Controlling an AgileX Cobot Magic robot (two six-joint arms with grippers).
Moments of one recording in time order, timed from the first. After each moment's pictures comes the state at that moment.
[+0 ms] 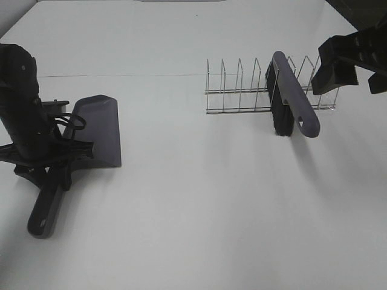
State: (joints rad) left arm -0.25 2.09 -1.21 -0.10 0.85 -0.25; right arm 0.20 1.33 -0.98 0.00 0.74 0.11
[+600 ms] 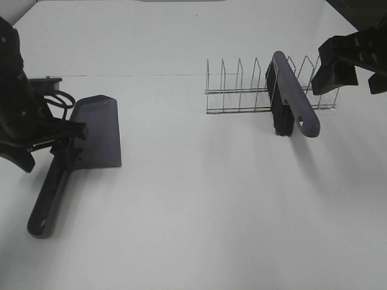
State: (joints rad) left arm -0.25 1.93 -1.21 -0.09 0.90 -0.19; right arm 0.20 1.33 -0.98 0.00 0.74 0.11
